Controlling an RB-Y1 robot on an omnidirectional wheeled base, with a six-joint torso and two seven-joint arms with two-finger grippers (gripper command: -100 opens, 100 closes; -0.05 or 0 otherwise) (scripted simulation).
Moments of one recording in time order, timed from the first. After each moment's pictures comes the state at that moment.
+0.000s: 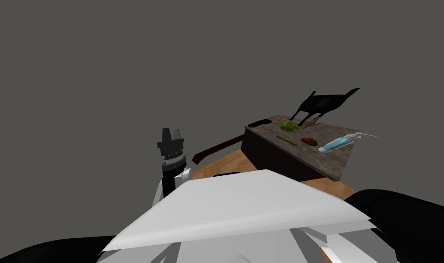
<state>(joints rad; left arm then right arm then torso) 0.47 0.02 0.04 -2.36 -0.11 -0.58 0.05 0.99 -1.13 0.24 -1.35 0.76 -0.69 -0.24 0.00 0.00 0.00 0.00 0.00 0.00</state>
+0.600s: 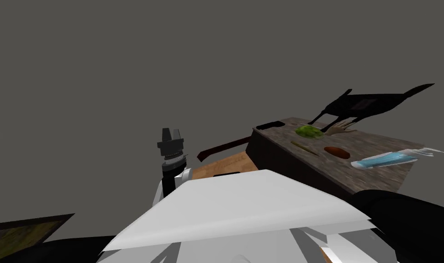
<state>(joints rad) 0.47 0.02 0.04 -2.36 -0.11 -0.58 0.05 1.02 -1.29 0.22 -1.23 0.82 -0.71 -0.29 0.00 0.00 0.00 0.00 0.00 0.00</state>
